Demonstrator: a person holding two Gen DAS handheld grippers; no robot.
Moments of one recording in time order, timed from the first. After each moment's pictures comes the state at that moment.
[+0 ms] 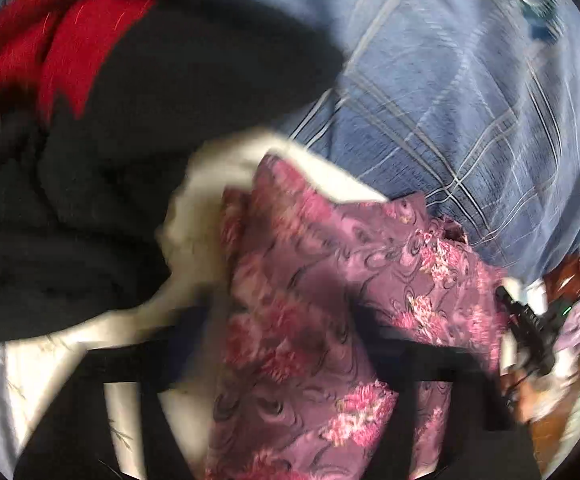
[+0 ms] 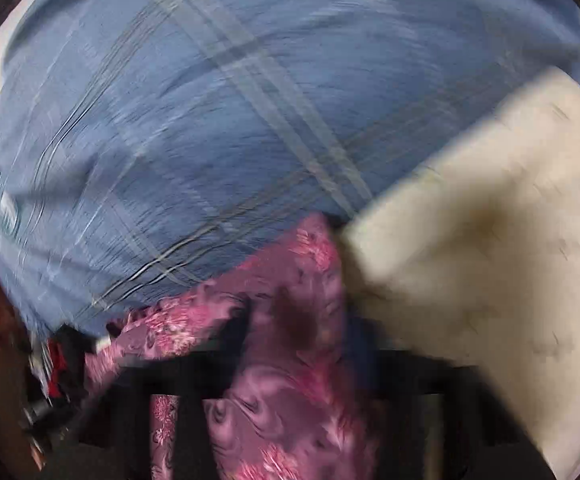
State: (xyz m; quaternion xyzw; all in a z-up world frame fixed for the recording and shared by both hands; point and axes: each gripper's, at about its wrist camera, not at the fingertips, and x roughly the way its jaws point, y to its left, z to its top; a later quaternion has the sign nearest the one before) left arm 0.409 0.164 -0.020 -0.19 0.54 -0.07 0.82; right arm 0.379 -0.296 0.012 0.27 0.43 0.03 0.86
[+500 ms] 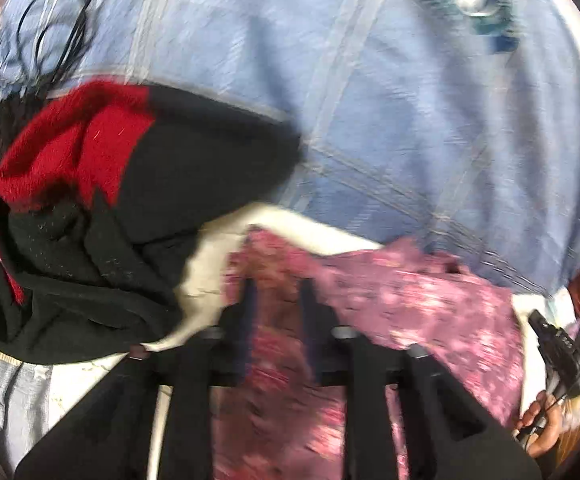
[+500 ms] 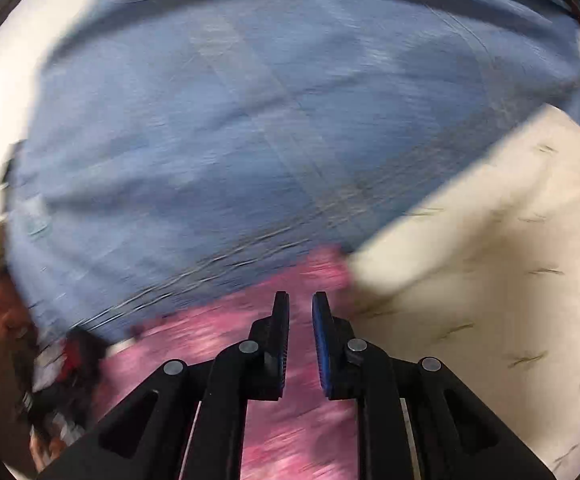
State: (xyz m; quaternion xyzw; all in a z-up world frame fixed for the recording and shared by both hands) left arm 0.386 0.150 0.030 -0.15 0.47 -0.04 0.87; right arm 0.347 -0.296 0.033 0.29 0.38 0.07 0.88
